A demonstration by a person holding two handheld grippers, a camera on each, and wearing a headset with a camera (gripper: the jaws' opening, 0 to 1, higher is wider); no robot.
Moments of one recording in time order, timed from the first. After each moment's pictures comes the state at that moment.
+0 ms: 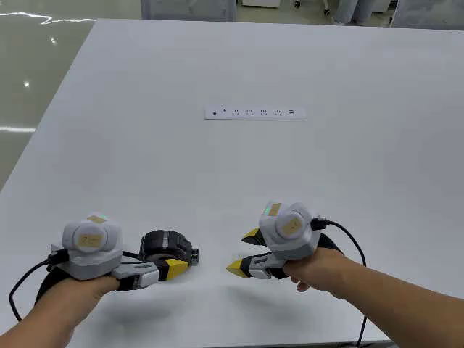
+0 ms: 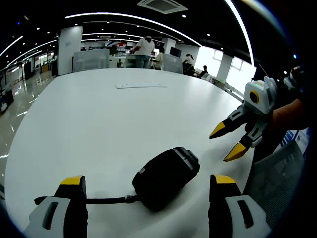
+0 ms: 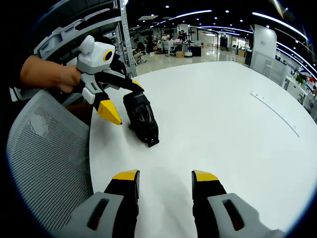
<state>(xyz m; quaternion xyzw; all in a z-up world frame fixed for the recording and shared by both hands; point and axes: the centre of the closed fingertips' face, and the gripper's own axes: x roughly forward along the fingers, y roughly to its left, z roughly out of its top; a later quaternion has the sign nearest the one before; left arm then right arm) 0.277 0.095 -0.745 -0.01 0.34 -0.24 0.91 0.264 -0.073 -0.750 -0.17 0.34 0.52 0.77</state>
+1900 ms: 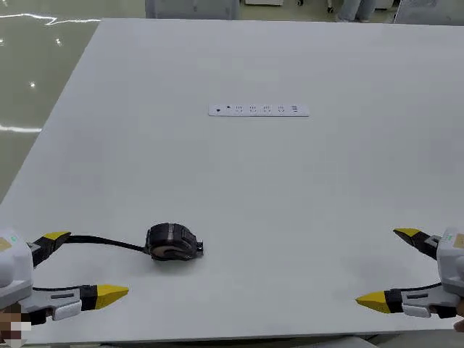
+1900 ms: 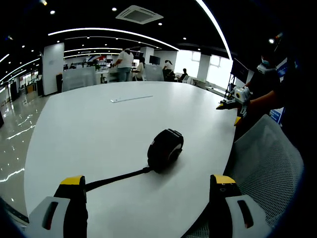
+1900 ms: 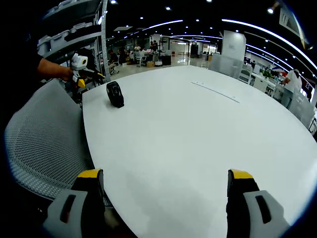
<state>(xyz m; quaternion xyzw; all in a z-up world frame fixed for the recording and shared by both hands) 0.216 0.157 -0.708 0.03 0.28 -0.31 0.91 0.234 -0.292 -0.728 -0.16 0.30 0.42 0.84</state>
